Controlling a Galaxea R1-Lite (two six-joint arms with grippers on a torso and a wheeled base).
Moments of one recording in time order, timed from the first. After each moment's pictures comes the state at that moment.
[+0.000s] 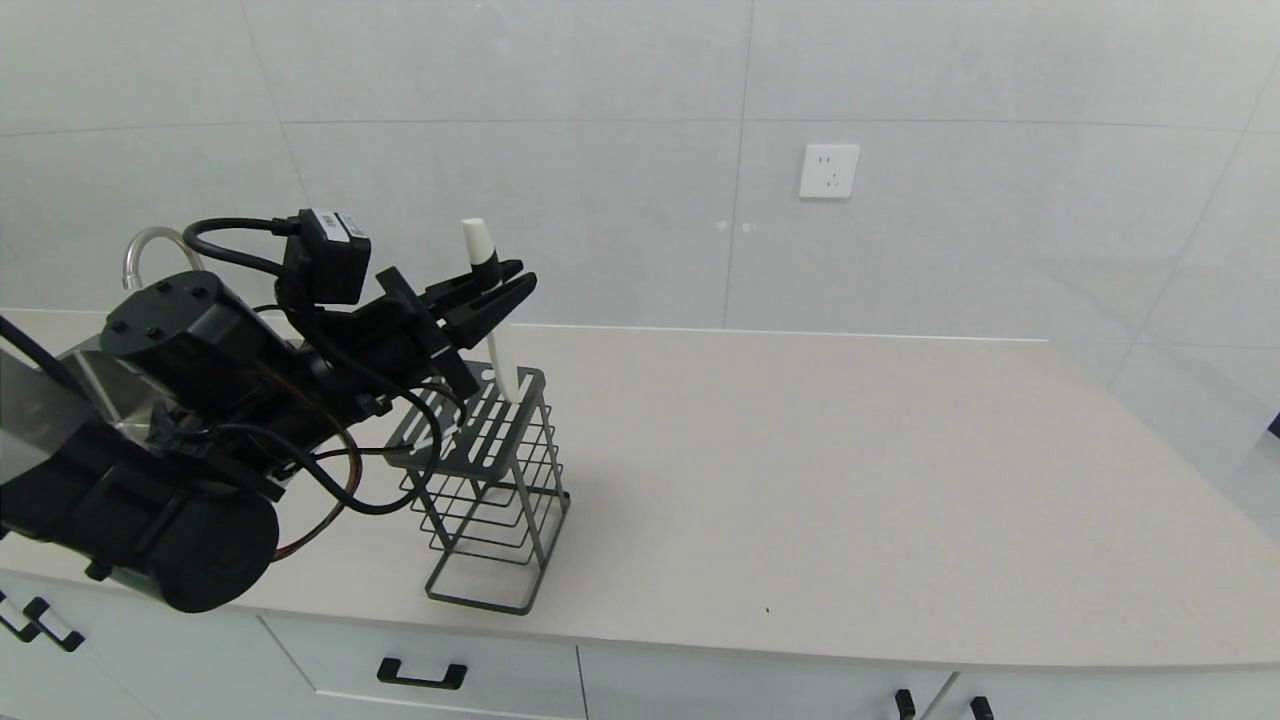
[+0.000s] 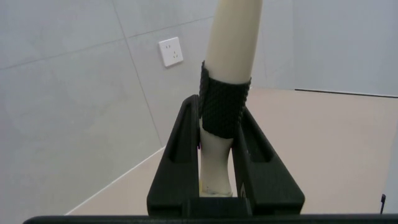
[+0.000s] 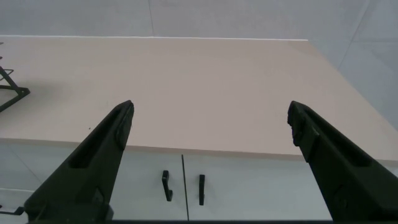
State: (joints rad) left arm -0.30 1.86 -0.67 -1.57 -0.63 0.03; right arm 0.00 0.00 0.00 0.00 0.02 0.00
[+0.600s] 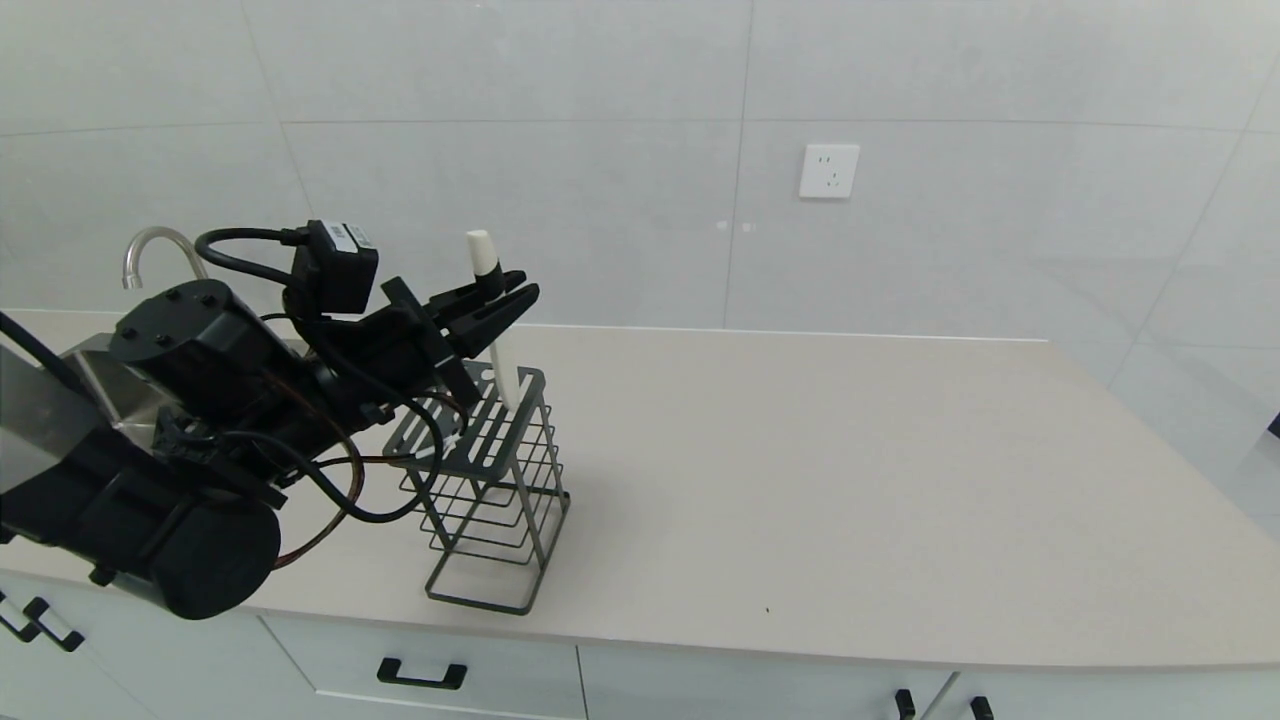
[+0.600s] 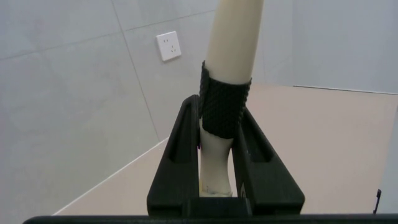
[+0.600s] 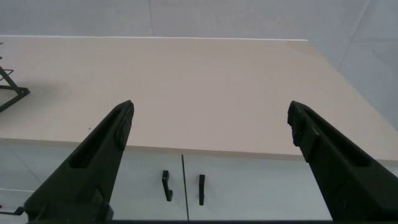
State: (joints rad) left arm -0.30 1.87 -0.66 -1.57 -0.63 0.03; right arm 0.00 0.00 0.00 0.00 0.02 0.00
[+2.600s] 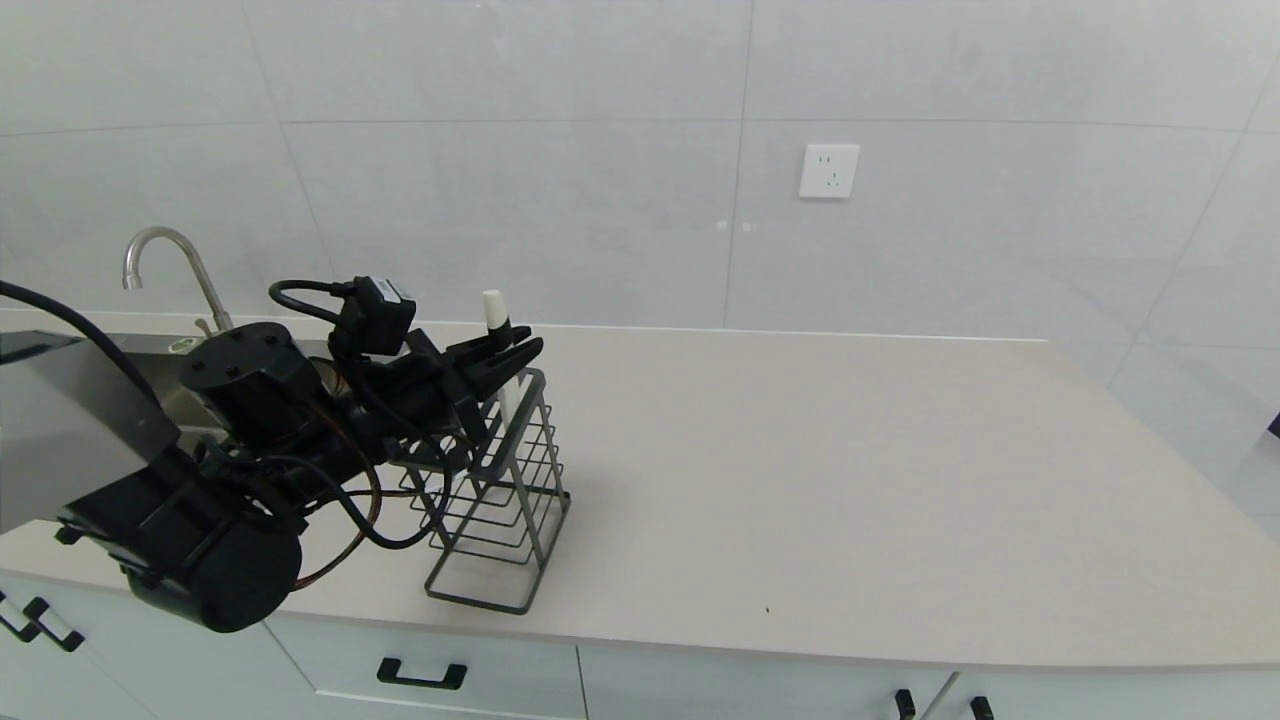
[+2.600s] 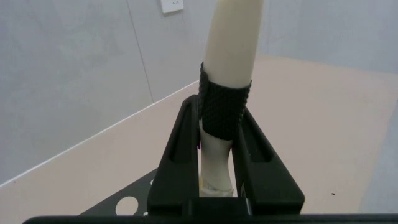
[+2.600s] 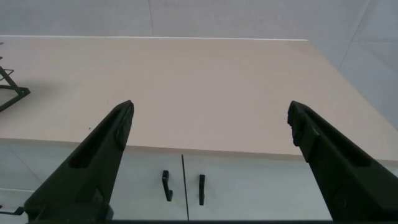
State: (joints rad) left arm -0.26 1.98 -0.61 -1.57 -0.63 0.02; right arm 0.00 0.00 0.00 0.00 0.02 0.00
